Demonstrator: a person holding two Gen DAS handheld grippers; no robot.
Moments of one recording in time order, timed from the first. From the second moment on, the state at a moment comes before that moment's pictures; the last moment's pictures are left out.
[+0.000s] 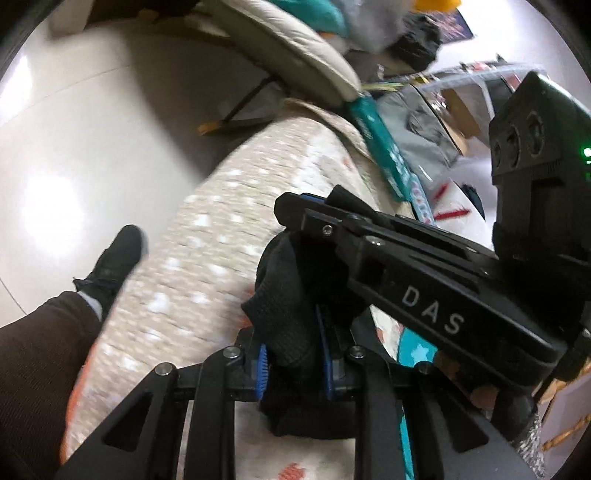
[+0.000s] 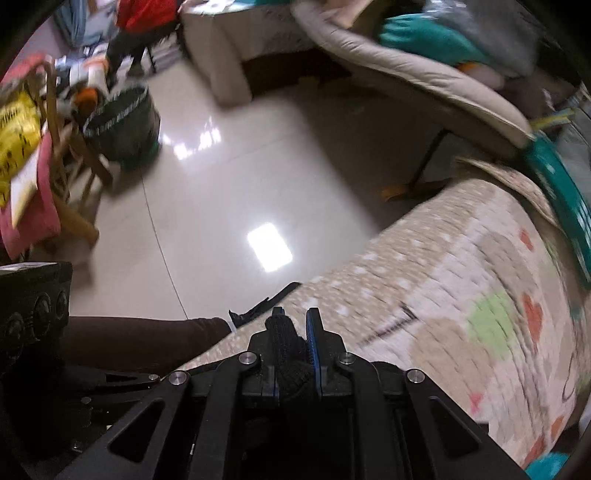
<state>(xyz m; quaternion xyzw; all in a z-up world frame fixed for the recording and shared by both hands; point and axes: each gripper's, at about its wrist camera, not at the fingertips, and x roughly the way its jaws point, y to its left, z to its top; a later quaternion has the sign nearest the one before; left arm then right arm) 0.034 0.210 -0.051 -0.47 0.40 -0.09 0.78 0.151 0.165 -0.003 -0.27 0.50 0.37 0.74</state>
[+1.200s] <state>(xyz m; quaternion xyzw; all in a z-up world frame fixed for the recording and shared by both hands) 0.011 0.106 -0.035 -0.28 0.50 -0.03 0.82 0.113 -0.111 -0.004 0.09 0.47 0.28 0.83</state>
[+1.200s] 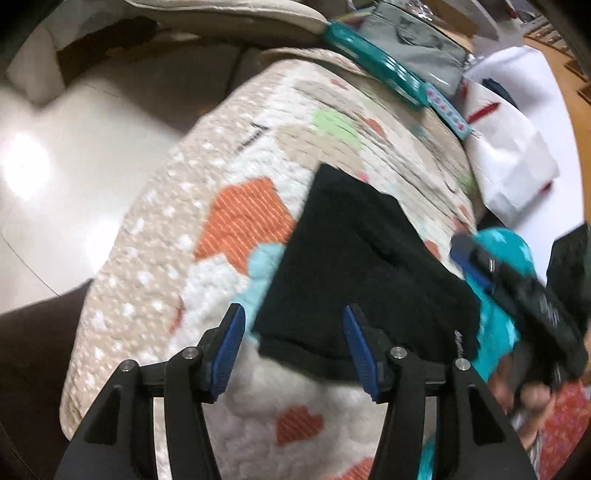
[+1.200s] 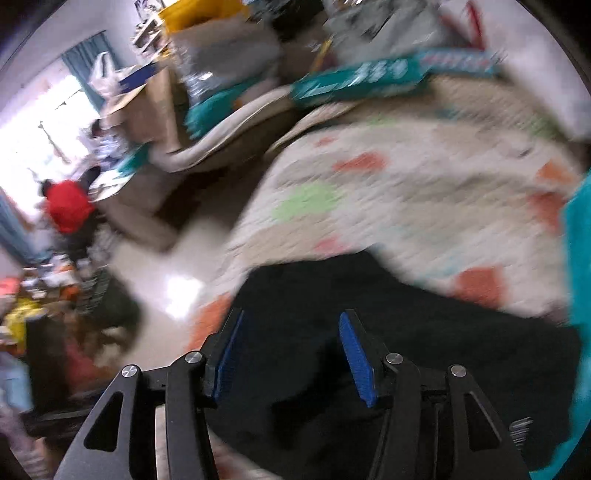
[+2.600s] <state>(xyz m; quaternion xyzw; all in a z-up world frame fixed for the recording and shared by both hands) 0.055 0.130 -0.071 -0.26 0.51 -0.02 0.82 0.210 0.118 -0.040 -0.10 0.54 0.31 0.78</state>
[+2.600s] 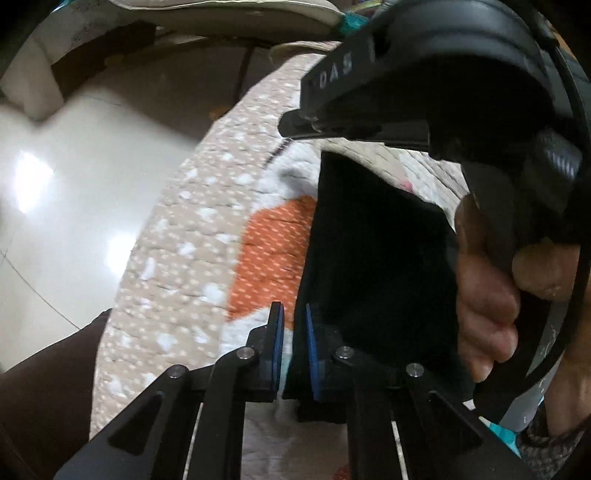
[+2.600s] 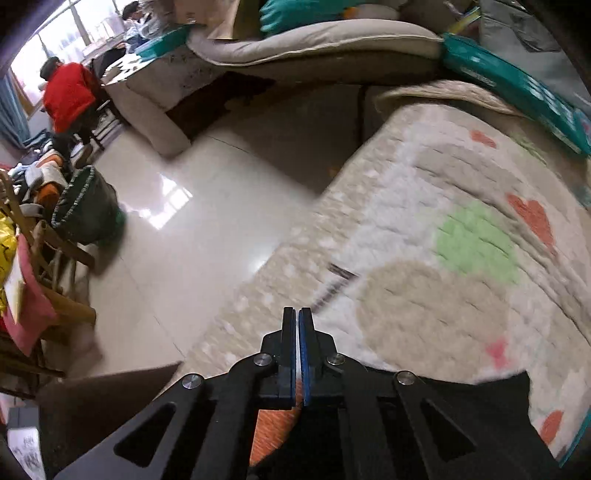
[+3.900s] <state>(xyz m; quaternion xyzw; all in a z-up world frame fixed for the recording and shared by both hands) 0.005 0.132 -0.046 -0.27 0.49 -0.01 0.83 0.129 -0.068 -0.041 0.13 0.51 0.25 0.81</state>
